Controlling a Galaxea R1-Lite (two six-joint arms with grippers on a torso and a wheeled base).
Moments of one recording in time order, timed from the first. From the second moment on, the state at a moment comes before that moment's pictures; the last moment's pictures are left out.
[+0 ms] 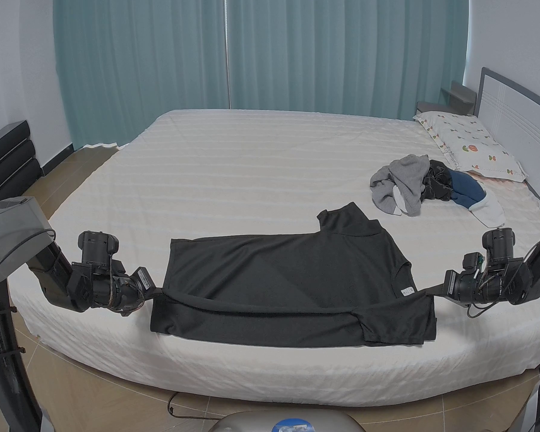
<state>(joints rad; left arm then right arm) -0.01 2.20 -0.83 -0.59 -0.34 -0.72 -0.08 2.06 -0.67 -0.61 0.45 0.33</state>
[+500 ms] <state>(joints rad) -0.01 2.24 -0.88 -0.59 -0.34 -0.74 -0.07 2.16 -0.75 -0.62 0.45 0.40</state>
